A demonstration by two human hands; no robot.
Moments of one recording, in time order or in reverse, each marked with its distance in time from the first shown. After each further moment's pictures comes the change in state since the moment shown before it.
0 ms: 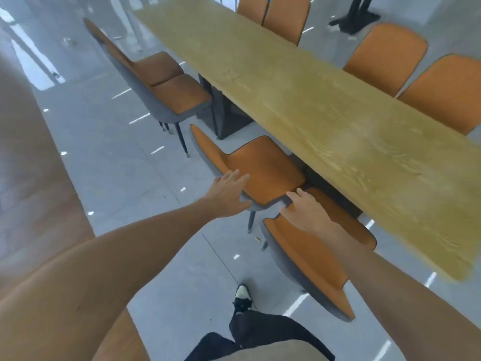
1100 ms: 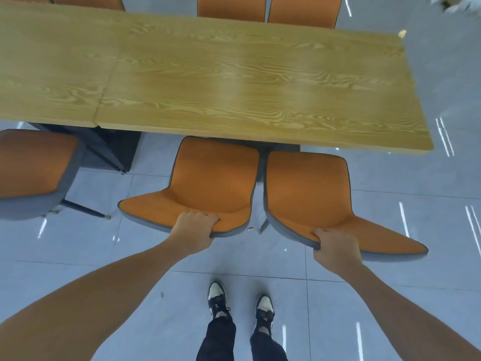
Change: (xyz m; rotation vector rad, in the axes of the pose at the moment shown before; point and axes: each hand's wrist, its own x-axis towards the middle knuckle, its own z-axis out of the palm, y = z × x) left_hand 0.214 -0.202 0.049 0.373 -0.225 0.757; right_hand 0.014 -0.087 0.120 -0.059 0.112 0.801
